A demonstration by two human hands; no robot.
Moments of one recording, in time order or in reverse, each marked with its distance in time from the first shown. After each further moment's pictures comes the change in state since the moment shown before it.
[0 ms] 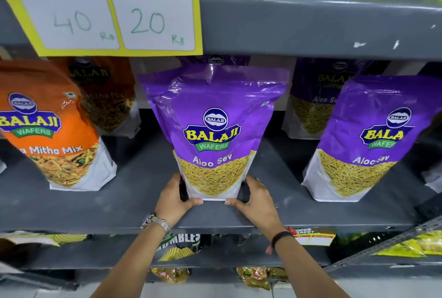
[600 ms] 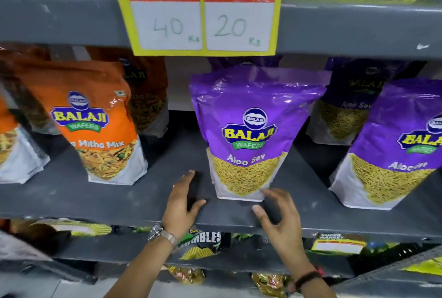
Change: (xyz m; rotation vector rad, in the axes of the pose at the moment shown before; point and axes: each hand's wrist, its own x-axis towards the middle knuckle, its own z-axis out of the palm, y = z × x) left_hand -0.021 -0.040 -0.032 0.119 0.151 0.221; right_hand -0.050 -0.026 0.016 0.276 0.238 -0.127
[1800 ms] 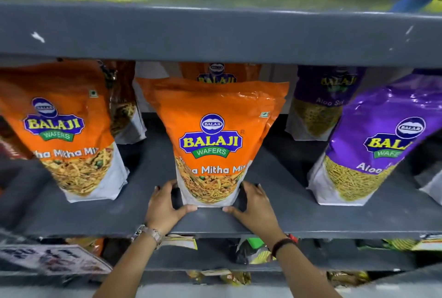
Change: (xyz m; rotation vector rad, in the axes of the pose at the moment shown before) left_hand 0.031 -0.168 -0.193 0.070 -0.092 -0.235; right_hand 0.023 -0.084 0.255 -0.427 -0.338 0.060
